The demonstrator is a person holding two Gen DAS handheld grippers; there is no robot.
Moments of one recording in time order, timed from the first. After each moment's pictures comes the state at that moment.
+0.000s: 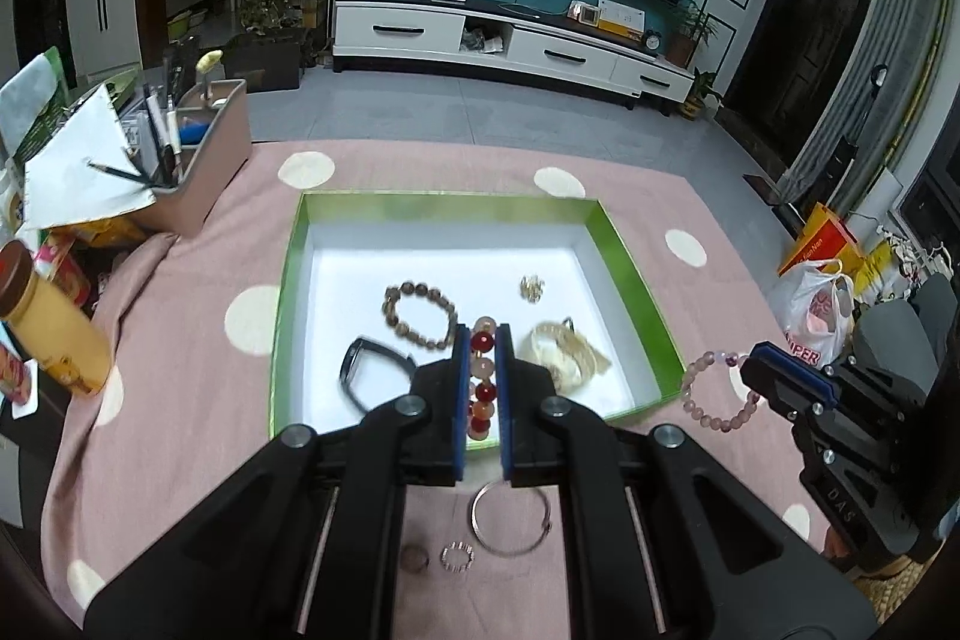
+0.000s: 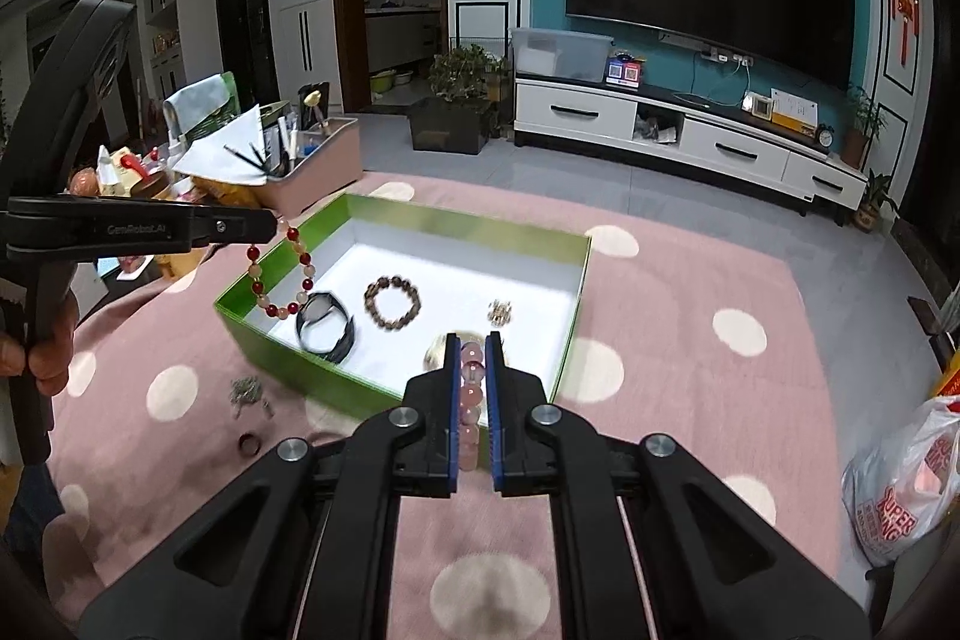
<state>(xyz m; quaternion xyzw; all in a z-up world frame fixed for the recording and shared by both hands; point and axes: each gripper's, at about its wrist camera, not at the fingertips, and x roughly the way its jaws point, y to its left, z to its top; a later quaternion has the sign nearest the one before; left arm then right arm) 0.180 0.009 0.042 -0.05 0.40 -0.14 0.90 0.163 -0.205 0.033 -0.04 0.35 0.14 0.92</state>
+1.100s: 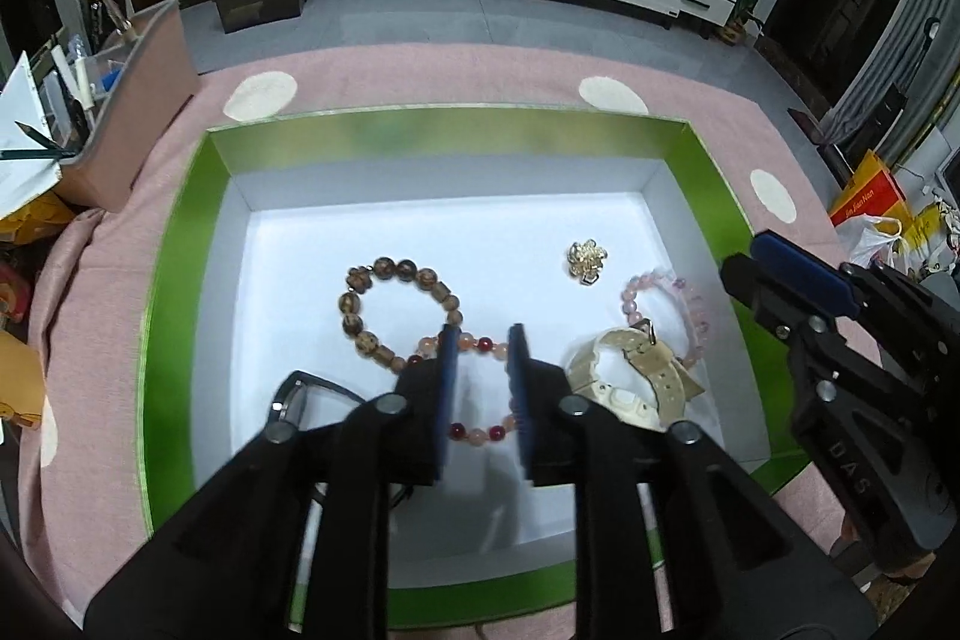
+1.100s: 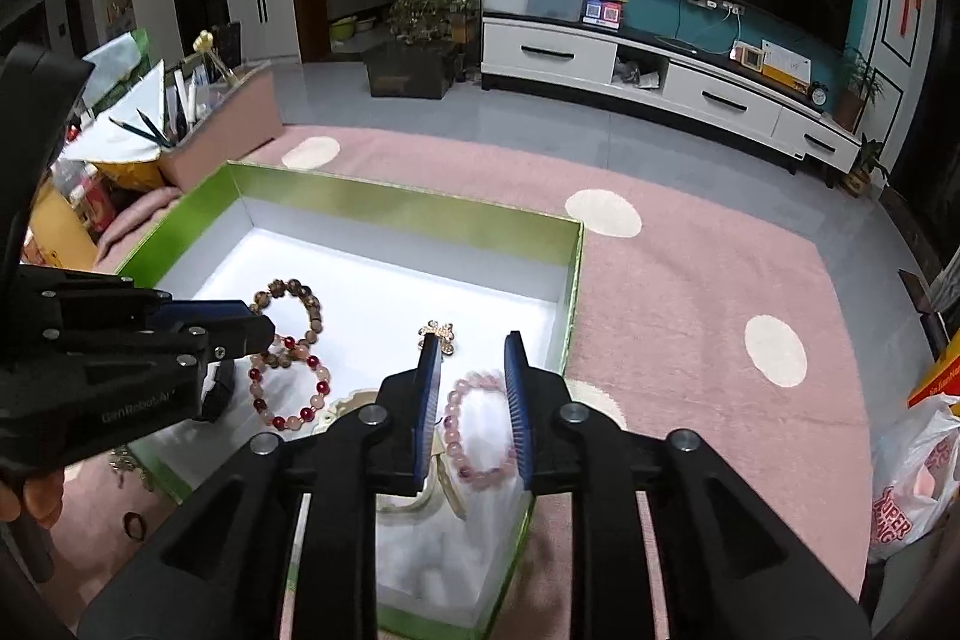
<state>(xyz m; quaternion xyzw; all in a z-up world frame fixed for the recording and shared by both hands) 0.266 -0.032 -0.047 -0.01 0.49 -0.11 0.86 0.271 -0.202 -0.031 -0.05 0.41 0.11 0.90</state>
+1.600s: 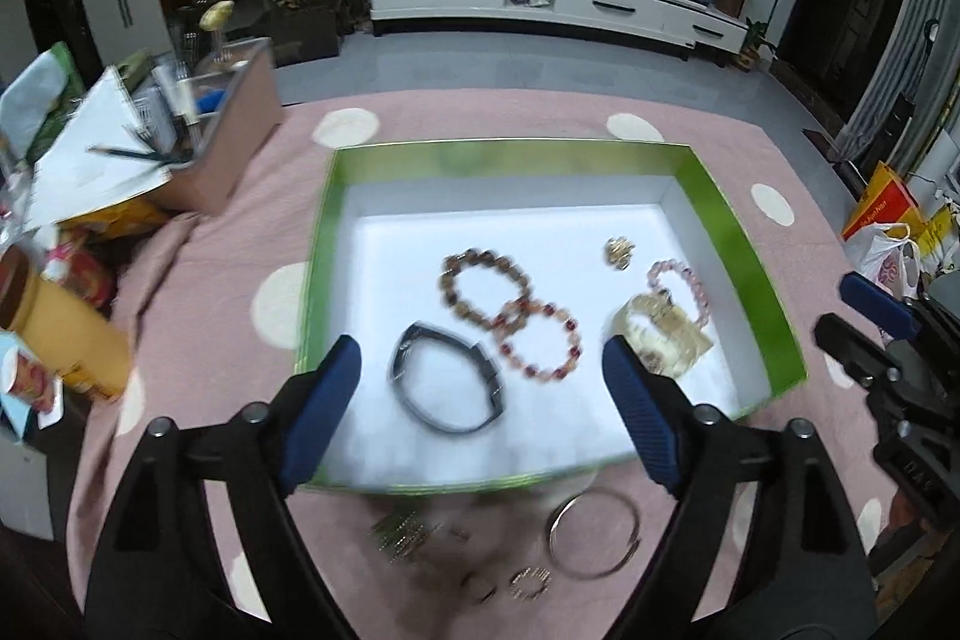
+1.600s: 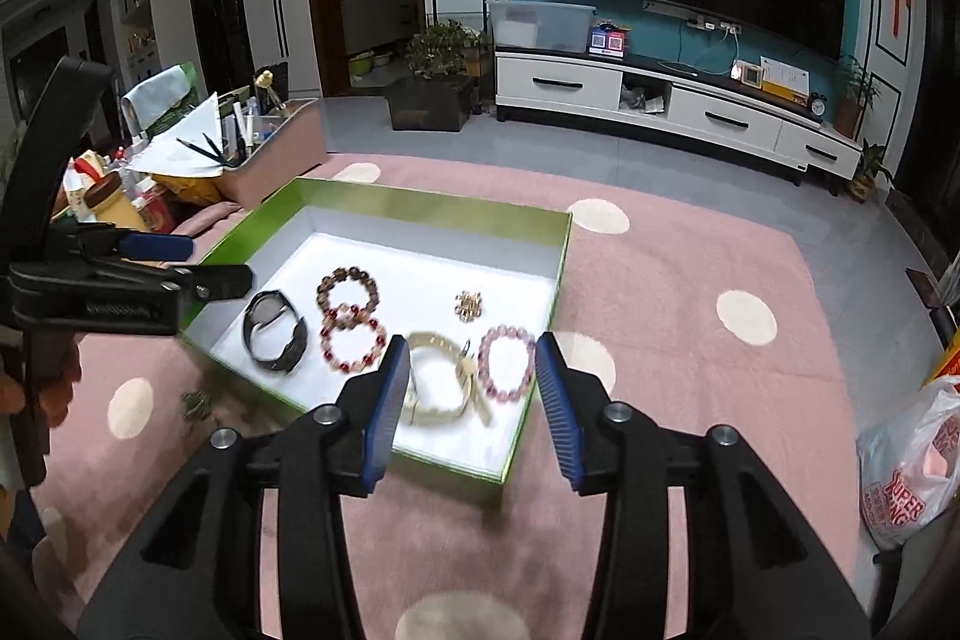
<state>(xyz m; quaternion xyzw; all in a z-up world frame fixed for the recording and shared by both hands) 0.204 0.016 -0.002 0.01 0.44 -0.08 0.89 0.191 -0.219 0.005 -0.03 0.38 0.13 0.92</state>
